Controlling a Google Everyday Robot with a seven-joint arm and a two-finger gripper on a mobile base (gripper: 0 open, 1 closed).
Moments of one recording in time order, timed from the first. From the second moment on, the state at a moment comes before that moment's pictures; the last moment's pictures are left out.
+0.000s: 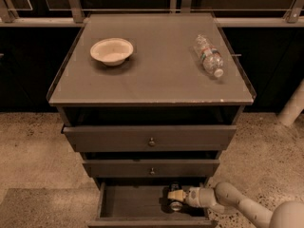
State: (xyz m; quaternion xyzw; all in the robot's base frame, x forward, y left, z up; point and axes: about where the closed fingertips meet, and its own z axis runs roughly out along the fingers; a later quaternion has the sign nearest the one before) arm 0.512 -0.132 0.216 0.04 0.87 0.48 0.13
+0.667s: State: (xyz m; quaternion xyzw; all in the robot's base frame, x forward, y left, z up) arm 0.521 -0.122 0.195 0.04 0.87 0.47 0.12
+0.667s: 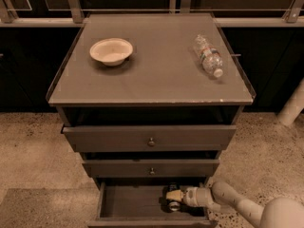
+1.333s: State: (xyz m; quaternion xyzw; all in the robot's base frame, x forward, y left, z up) arm 0.521 -0.122 0.195 0.04 0.87 0.47 0.12
